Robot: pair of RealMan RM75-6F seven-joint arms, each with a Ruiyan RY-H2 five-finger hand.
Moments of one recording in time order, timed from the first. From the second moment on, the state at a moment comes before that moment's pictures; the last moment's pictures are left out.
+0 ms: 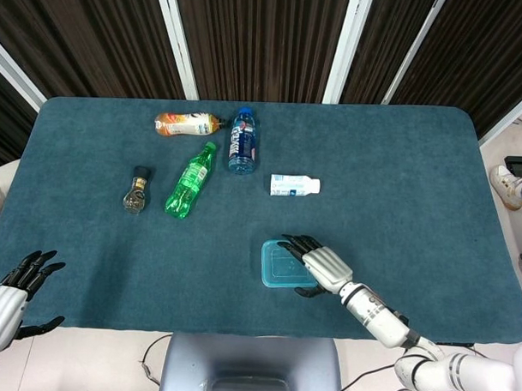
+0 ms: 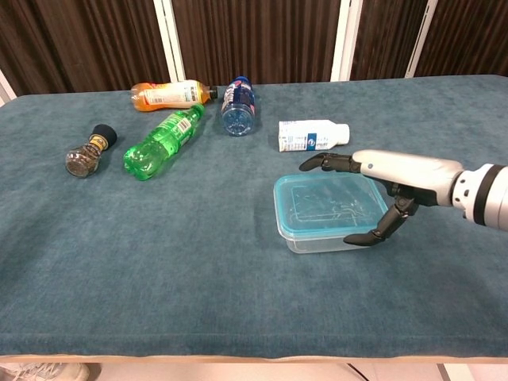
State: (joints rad) left arm -0.09 -1.05 0.07 -1.57 1.70 1.54 -0.16; right arm 0.66 -1.48 0.04 -1.46 -1.45 0.89 0.15
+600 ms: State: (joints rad) left arm -0.08 -1.05 0.06 -1.57 1.69 1.54 -0.17; right arm 0.65 -1.41 0.02 -1.53 -1.43 0.88 0.11
